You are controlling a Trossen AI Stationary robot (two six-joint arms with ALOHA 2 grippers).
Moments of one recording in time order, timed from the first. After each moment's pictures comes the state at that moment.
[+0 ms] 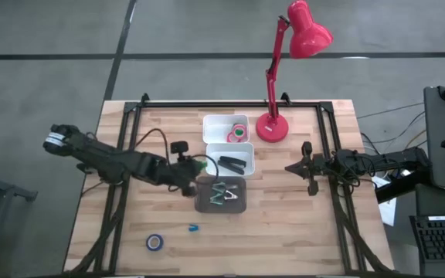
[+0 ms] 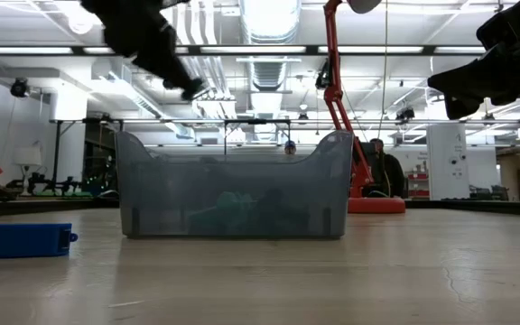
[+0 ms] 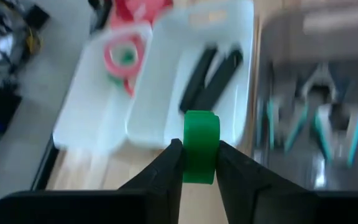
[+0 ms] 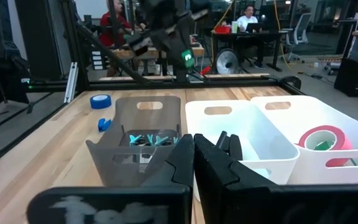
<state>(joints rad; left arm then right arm) -0.27 1.30 0.97 -0.54 -0.61 -0.11 0.12 0.16 0.02 0.08 0.11 0.07</state>
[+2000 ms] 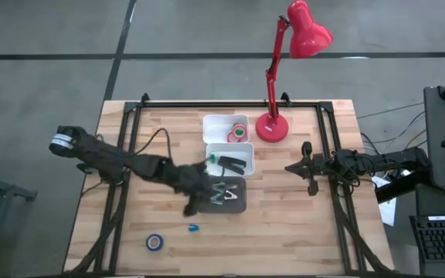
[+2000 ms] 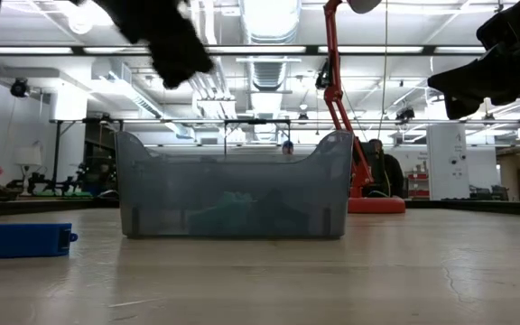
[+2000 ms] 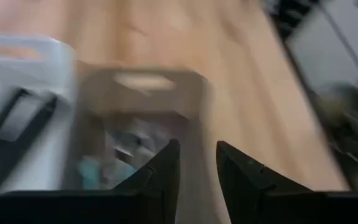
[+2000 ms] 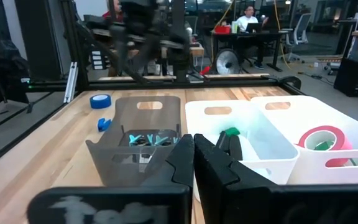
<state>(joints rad) -0.23 1.39 0.95 -0.18 0.04 -0.21 0.12 0.16 0.02 0.08 0.10 0.07</state>
